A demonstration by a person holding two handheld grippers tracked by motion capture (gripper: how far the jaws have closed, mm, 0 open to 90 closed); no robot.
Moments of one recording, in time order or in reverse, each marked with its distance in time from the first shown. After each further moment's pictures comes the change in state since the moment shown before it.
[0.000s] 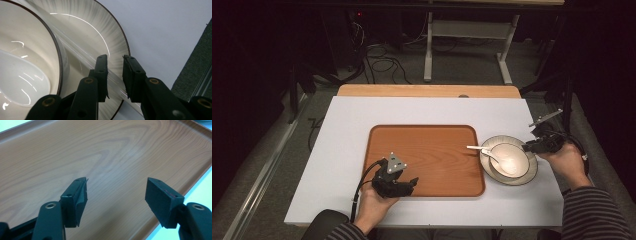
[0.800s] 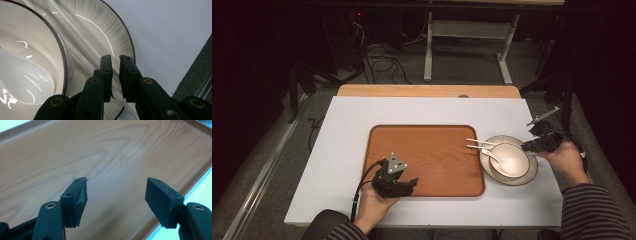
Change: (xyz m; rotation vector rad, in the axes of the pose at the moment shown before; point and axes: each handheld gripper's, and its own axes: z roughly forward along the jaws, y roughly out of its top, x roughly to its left) left arm -0.001 0.000 0.001 0.002 0.005 0.005; right arm 0.000 0.006 0.002 0.035 0.033 -0.010
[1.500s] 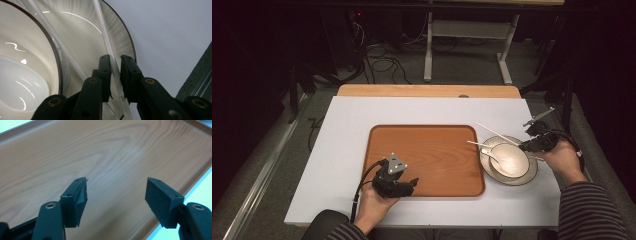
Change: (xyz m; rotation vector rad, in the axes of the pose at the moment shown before) left arm 0.000 0.000 0.000 0.000 0.002 0.005; right arm 0.002 0.004 0.009 0.017 -0.018 -0.018
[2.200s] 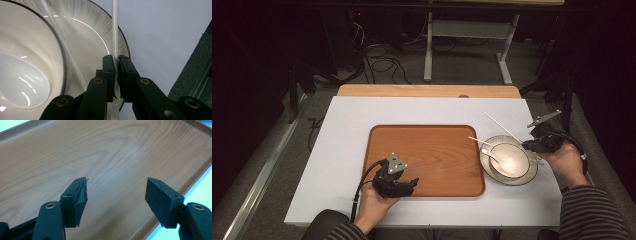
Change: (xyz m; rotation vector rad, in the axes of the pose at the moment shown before) left arm 0.000 0.000 0.000 0.003 -0.011 0.003; right arm 0.002 -0.010 -0.010 -0.084 -0.037 -0.018
